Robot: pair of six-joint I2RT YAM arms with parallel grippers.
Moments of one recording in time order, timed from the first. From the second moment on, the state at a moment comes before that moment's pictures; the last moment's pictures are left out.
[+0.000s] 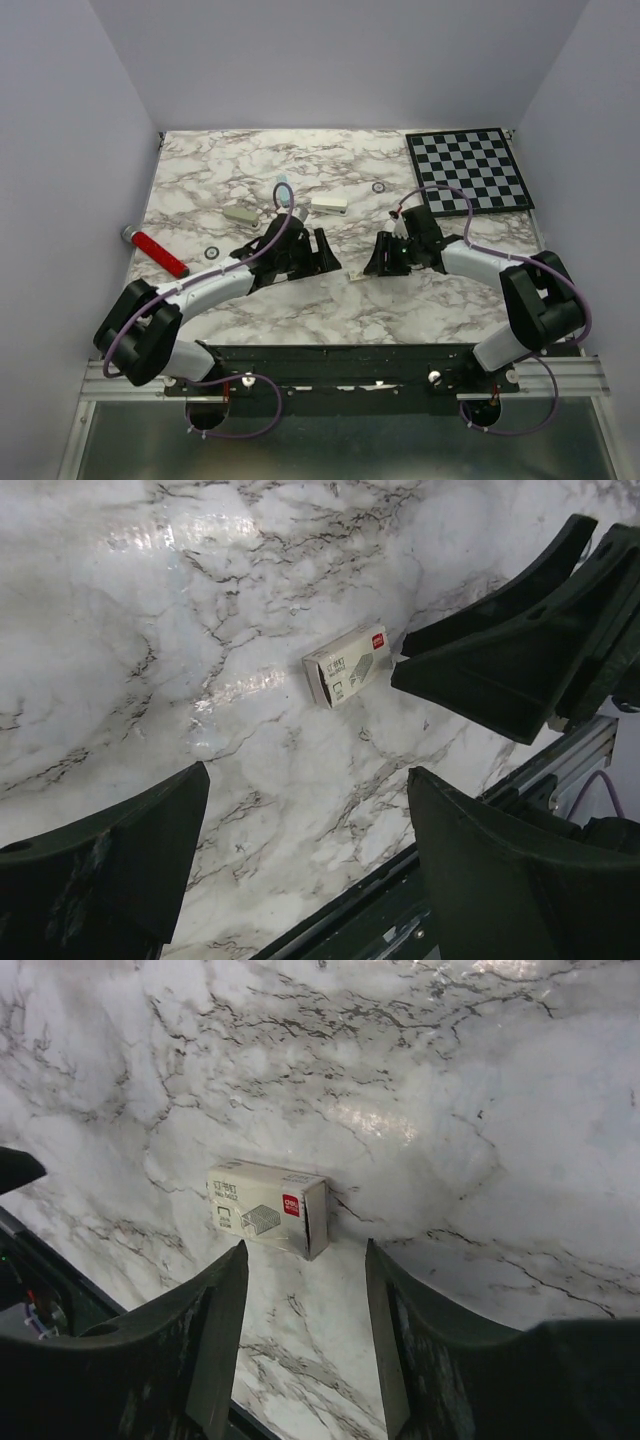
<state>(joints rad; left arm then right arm) -0.65 1.33 0.71 -0.06 0.18 -0.84 0.44 1.55 0.75 -0.16 -0.38 0.48</state>
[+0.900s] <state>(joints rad) -0.72 1.63 0.82 -0.05 0.19 -0.93 0.42 1.67 0.72 0.06 -0.55 0.47</state>
